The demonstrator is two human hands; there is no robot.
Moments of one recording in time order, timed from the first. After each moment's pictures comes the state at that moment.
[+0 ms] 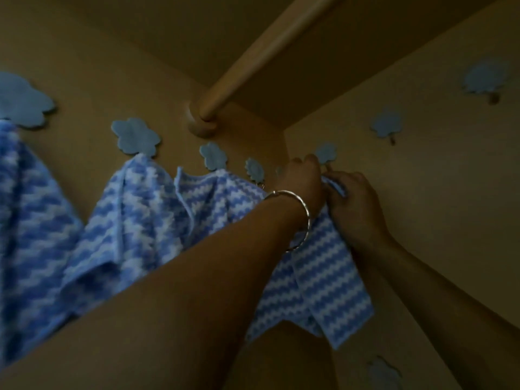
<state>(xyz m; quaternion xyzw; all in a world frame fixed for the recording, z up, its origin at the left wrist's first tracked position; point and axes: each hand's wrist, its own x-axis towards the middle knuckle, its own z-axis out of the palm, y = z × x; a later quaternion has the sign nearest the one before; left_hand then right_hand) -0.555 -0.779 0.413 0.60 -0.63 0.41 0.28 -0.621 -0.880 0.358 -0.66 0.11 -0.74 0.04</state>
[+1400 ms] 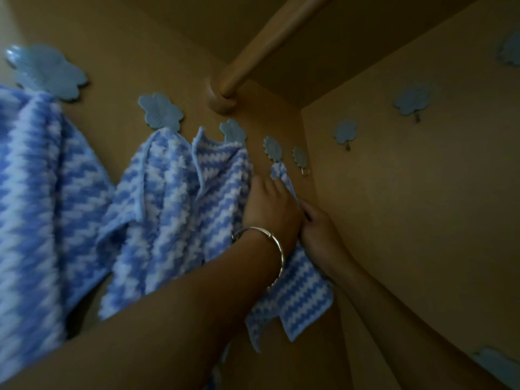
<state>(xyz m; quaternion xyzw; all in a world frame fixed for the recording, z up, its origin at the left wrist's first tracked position) -0.518 -0.741 0.349 0.66 -0.40 0.62 -0.10 -0.552 -0.837 0.309 -0.70 0.00 -0.61 0.37</state>
